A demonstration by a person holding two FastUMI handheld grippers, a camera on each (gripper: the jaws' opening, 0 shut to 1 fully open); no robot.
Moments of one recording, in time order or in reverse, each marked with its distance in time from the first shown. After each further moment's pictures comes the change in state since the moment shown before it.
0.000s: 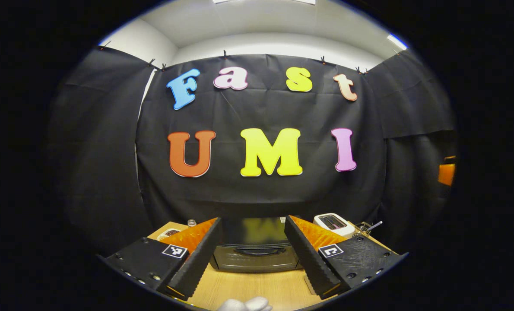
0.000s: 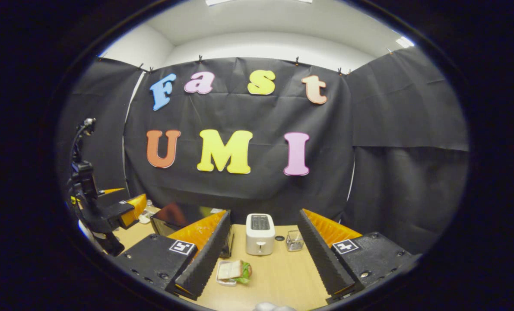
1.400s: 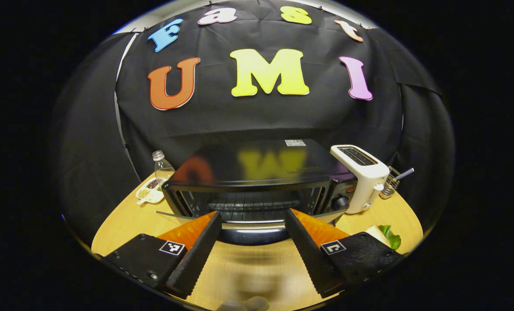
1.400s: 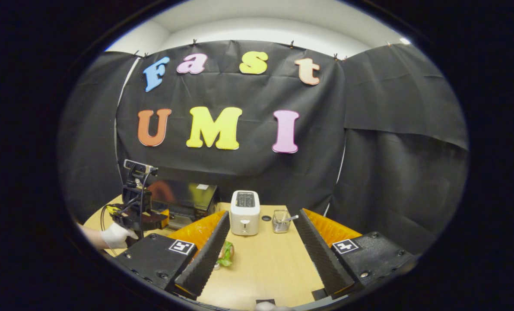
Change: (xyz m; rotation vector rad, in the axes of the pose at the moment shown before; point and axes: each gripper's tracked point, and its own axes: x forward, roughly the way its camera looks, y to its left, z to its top) left arm 0.075 -0.023 -0.195 0.028 0.395 0.011; right arm -0.013 -0.027 -0.054 -0.013 0.131 -0.026
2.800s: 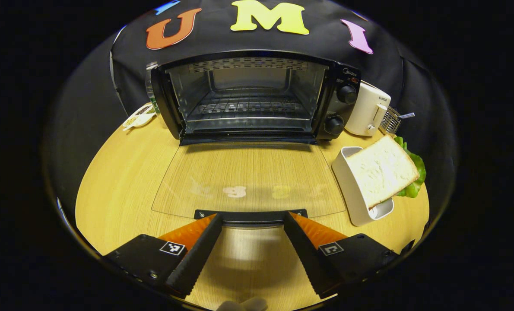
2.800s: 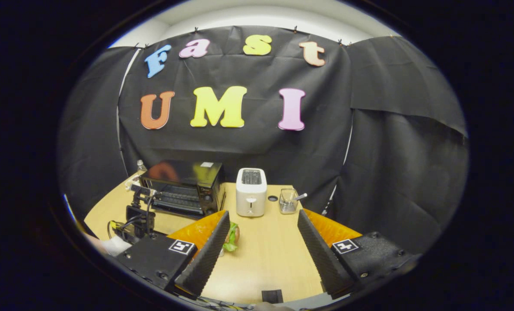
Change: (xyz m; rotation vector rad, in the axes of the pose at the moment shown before) left arm -0.032 -0.014 -0.173 -0.037 0.404 -0.054; right arm 0.019 0.011 -0.069 0.015 0.139 0.038
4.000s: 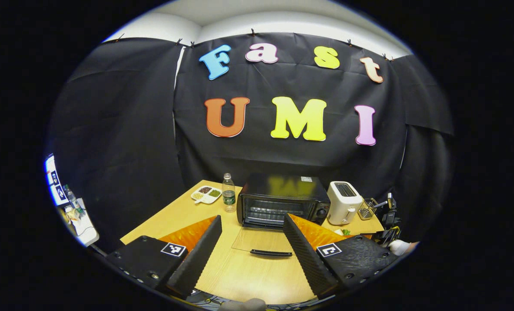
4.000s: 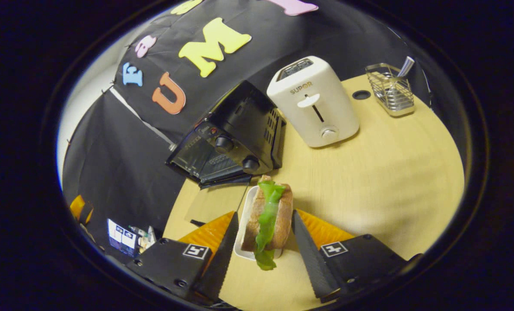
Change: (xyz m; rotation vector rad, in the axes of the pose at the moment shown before) left arm -0.321 0.041 0.128 -0.140 -0.552 0.217; right arm 0.221 0.101 -0.166 0.497 0.492 0.691
